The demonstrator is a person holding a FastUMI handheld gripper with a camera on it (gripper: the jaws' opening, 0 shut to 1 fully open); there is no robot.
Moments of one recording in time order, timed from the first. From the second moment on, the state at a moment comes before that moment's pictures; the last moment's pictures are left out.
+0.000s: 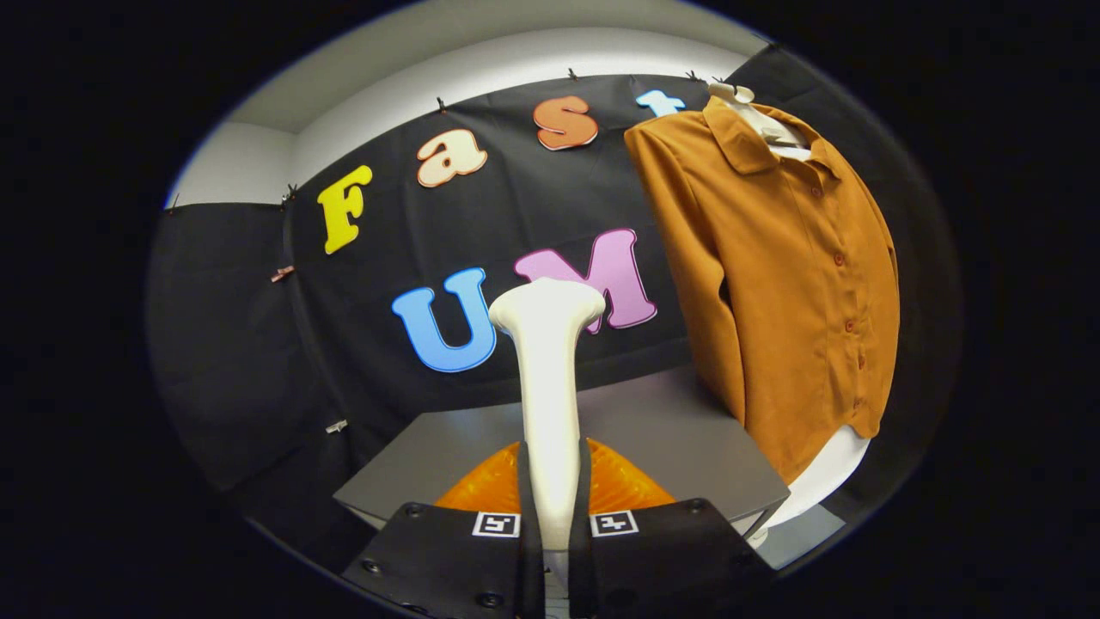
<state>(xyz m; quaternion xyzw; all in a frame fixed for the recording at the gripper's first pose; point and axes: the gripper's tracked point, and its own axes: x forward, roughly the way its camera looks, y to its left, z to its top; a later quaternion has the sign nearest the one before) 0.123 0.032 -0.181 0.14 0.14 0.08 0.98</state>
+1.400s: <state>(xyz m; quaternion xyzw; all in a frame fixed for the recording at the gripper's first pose) 0.049 0.025 -0.054 0.06 -0.08 0.07 0.99</state>
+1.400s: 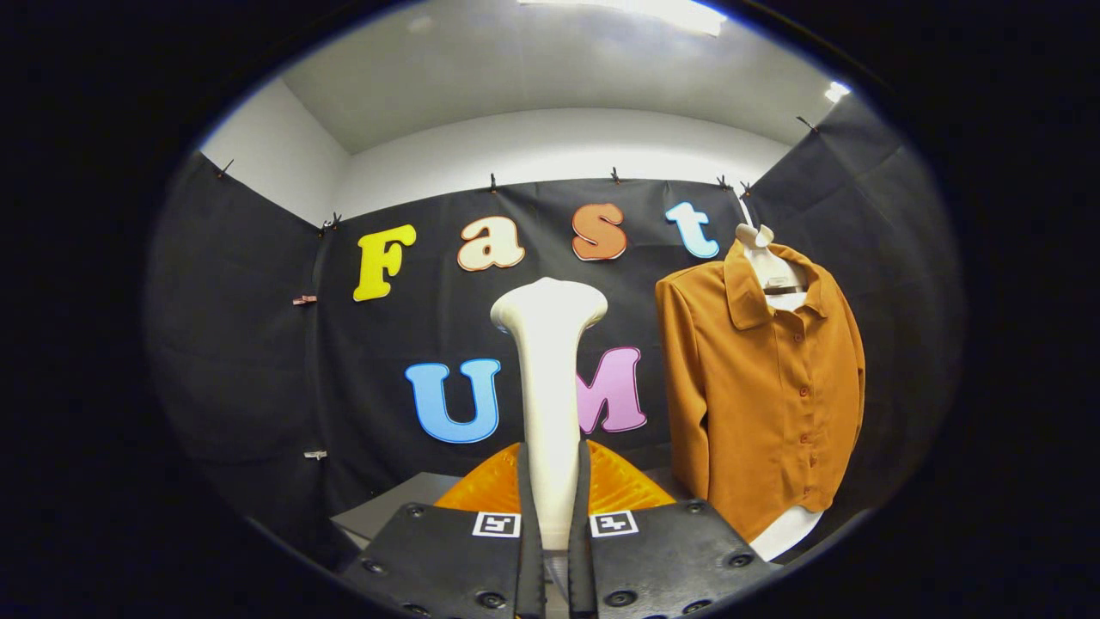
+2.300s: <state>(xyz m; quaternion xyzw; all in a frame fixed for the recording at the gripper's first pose) 0.041 0.025 -0.049 0.06 -0.09 0.06 0.99</state>
